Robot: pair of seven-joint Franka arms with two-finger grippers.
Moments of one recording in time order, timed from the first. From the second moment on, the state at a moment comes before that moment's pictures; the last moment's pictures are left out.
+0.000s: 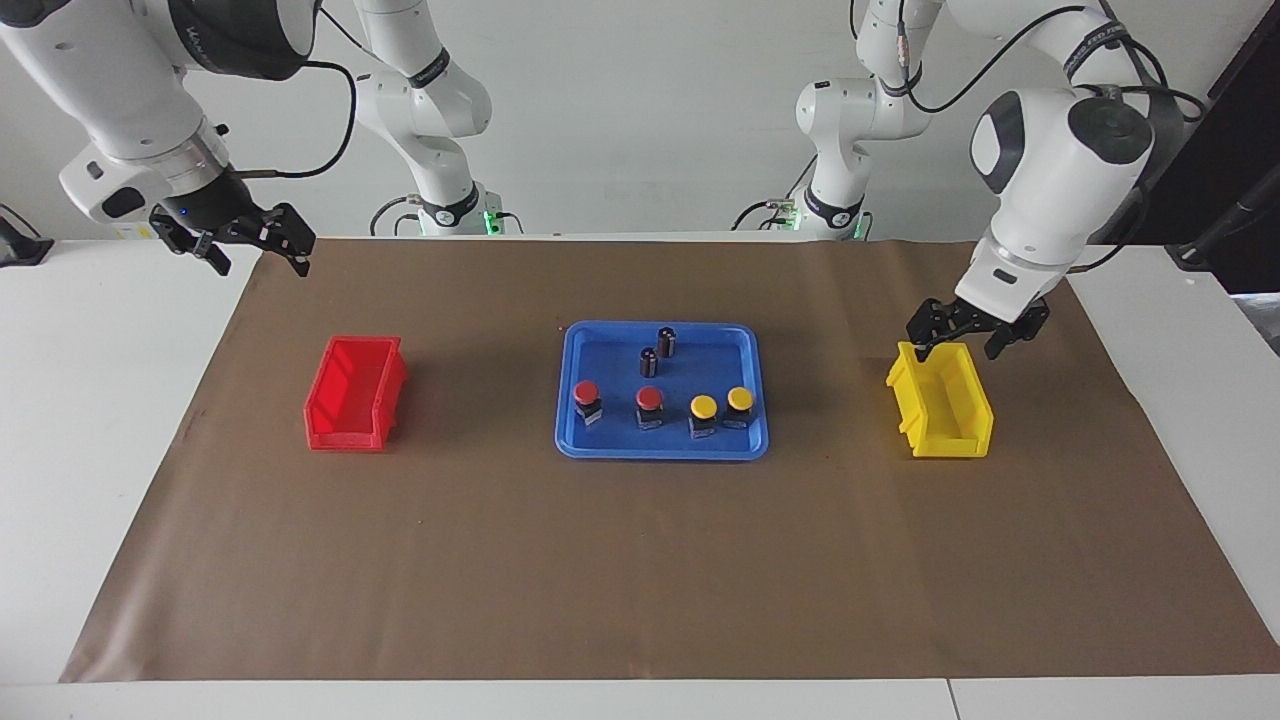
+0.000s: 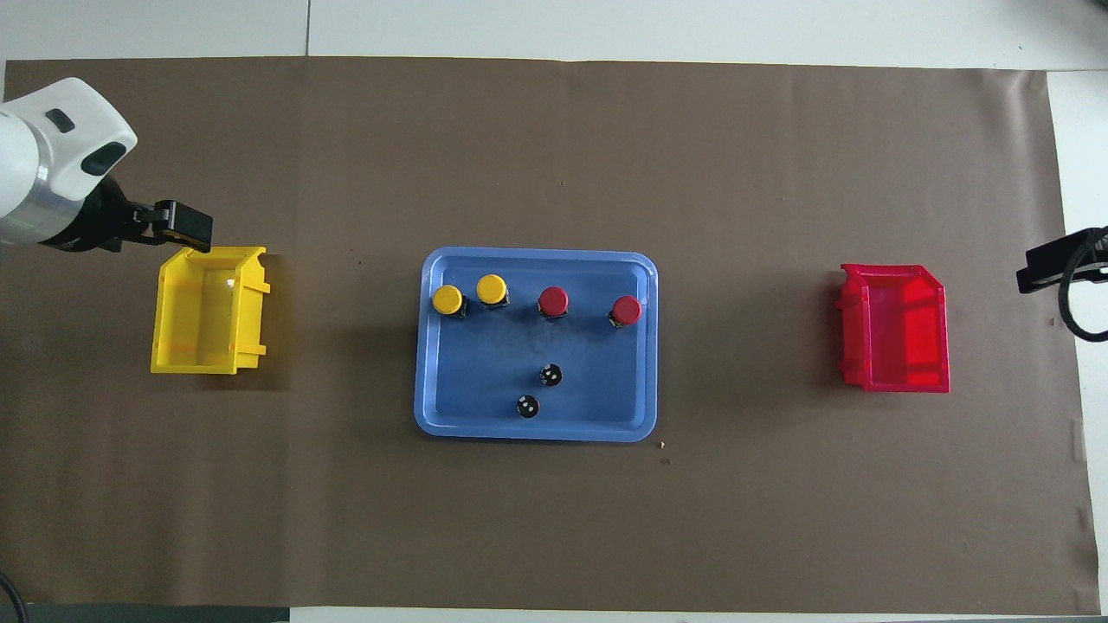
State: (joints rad) left arm -0.07 0.05 -0.06 -1.70 0.02 1.74 -0.03; right arm -0.10 0.01 -0.01 -1.57 -0.03 1.47 -0.09
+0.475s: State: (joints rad) left arm -0.02 0.04 -0.06 -1.58 -0.04 1.63 0.09; right arm -0.10 0.01 -0.01 -1.57 -0.03 1.47 -0.09
